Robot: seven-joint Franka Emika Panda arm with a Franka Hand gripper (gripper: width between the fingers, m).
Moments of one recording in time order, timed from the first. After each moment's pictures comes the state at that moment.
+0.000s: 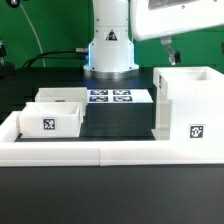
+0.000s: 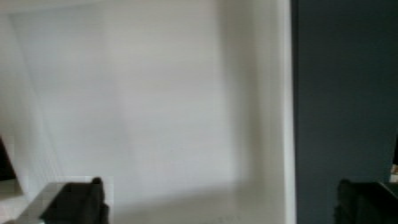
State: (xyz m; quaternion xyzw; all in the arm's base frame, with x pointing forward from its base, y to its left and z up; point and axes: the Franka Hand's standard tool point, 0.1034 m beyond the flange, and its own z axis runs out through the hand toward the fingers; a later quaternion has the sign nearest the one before) arm 0.588 0.092 0.142 -1.00 0.02 0.00 0.07
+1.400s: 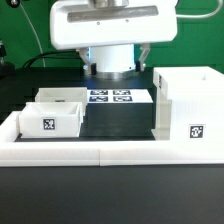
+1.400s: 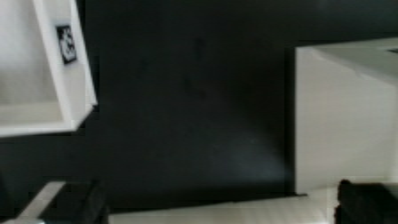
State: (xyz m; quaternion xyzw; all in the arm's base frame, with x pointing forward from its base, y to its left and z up) arm 0.544 -0.038 0.107 -1.00 0.03 -0.02 0.03
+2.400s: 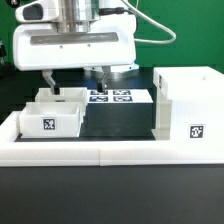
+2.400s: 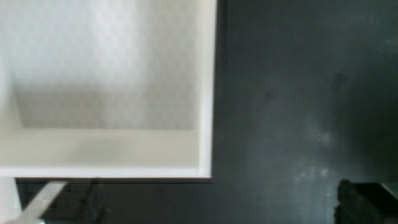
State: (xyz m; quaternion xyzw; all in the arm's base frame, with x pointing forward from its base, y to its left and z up) arm 0.538 -0.092 0.076 -1.00 -0.02 -0.02 0.02
